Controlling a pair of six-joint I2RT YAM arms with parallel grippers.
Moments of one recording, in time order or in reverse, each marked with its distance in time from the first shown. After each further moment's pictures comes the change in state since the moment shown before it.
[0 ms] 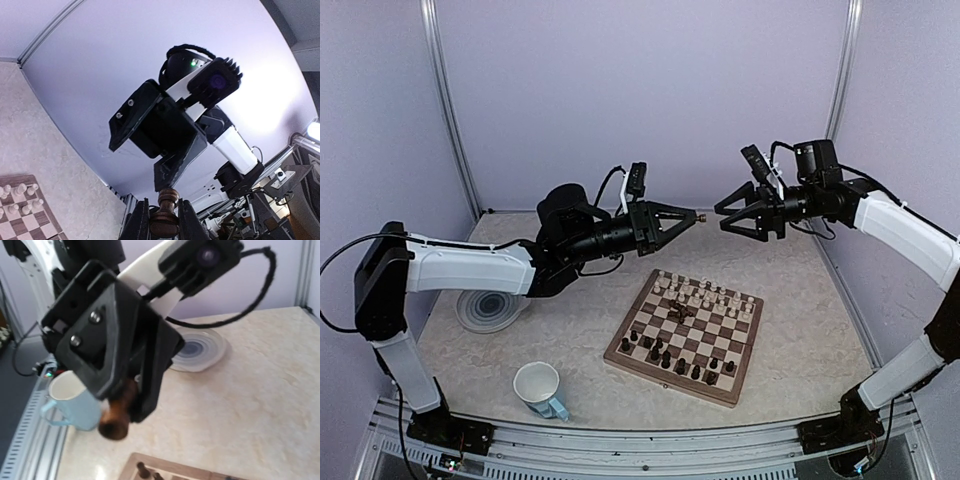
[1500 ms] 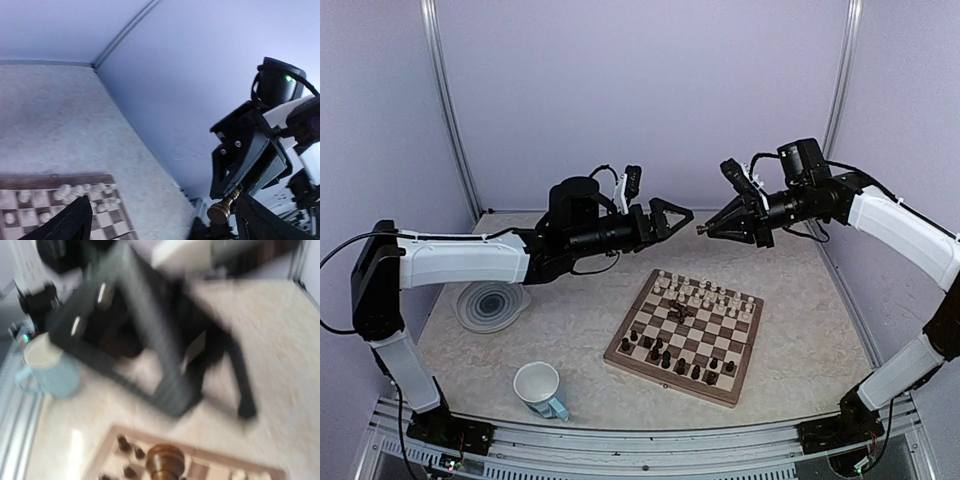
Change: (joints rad) left arm 0.026 0.005 0.060 -0.282 -0.175 0.178; right arm 0.089 0.030 0.060 -0.134 0.176 -0.139
